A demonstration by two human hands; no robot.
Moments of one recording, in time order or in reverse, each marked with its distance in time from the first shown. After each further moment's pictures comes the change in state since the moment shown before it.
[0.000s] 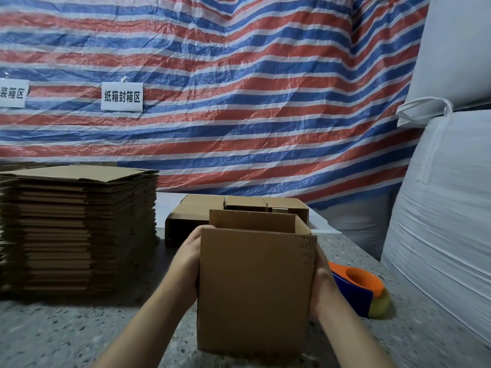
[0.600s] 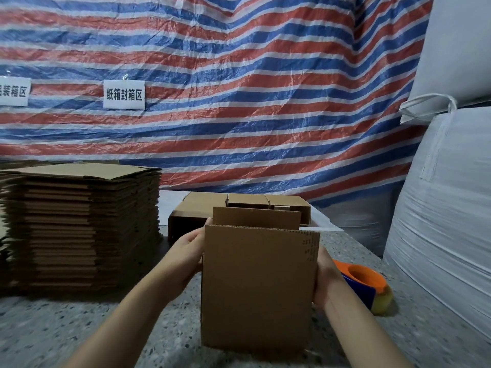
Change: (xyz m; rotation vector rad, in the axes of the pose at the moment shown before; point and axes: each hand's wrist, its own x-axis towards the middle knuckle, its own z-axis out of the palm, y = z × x) left_hand -0.004 0.013 -0.019 0.265 -0.209 0.054; right_hand 0.007 -0.009 -0.004 -0.179 -0.070 0.053
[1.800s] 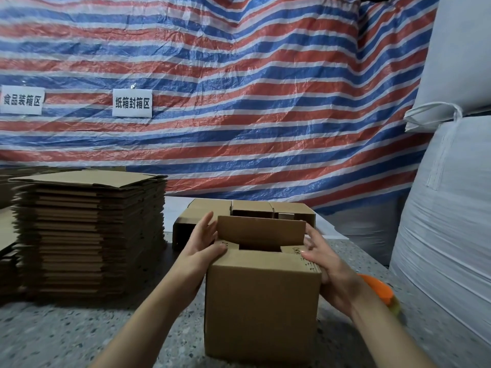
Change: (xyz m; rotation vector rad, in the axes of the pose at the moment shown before) left_hand 0.002 -0.004 0.006 -0.111 0.061 0.174; right_hand -0.004 -0.015 -0.022 -0.100 -0.316 -0.251
